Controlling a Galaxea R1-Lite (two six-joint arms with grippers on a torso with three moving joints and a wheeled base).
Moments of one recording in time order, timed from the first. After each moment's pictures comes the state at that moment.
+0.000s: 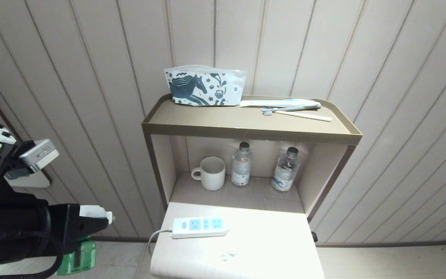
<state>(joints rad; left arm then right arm) -0.68 1.22 -0.99 0.62 0.24 -0.58 0.05 0.36 -0.23 0.04 -0.53 -0.08</state>
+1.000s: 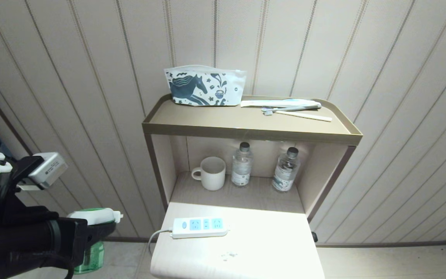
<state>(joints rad) -0.67 1.17 -0.76 0.32 0.24 -0.42 0.00 0.01 0.00 0.00 0.03 -0.04</state>
